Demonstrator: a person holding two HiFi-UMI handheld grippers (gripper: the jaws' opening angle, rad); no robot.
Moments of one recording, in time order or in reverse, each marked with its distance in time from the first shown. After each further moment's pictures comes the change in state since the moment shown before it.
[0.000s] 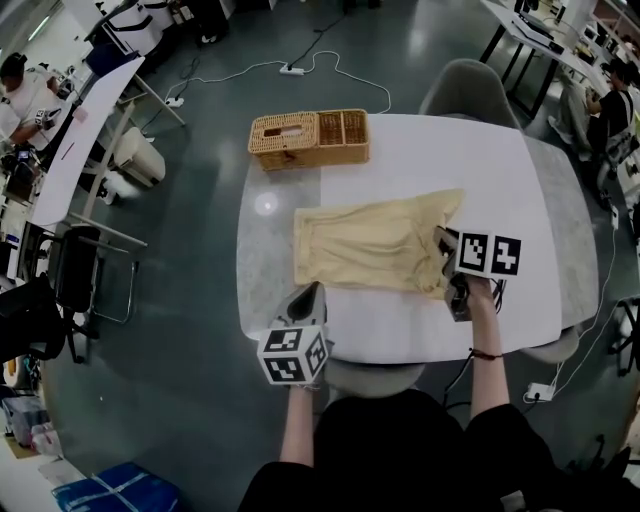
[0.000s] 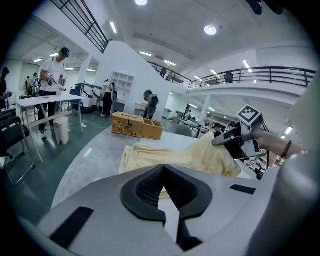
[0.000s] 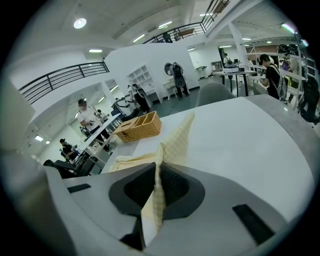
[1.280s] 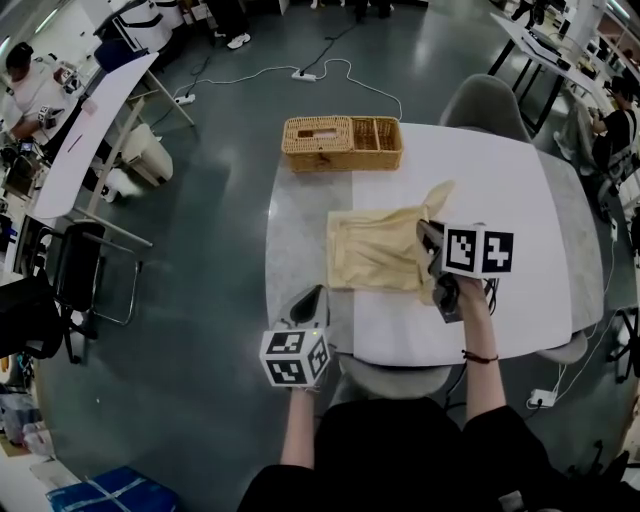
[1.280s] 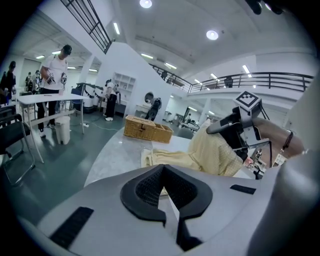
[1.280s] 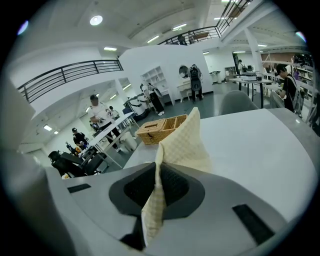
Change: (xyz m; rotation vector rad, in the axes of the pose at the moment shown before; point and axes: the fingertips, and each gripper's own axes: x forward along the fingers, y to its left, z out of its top) left arm -0.031 0.068 0.005 -0.016 -0.028 -0.022; right arm 0.024 0.135 0.018 -0.111 -0.024 0.075
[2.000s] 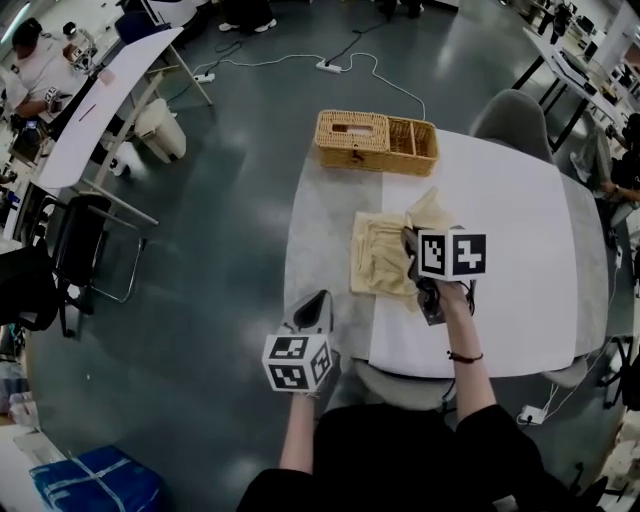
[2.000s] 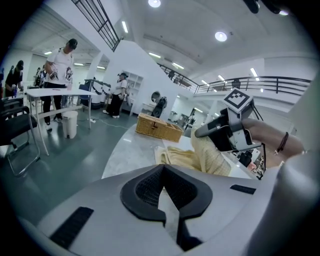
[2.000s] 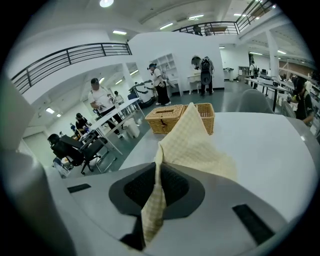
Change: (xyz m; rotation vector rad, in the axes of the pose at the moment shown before) left arm -0.010 0.044 -0.009 -0.068 0.006 0.039; right arm 0.080 0.058 -0.016 -0.129 0.129 0.001
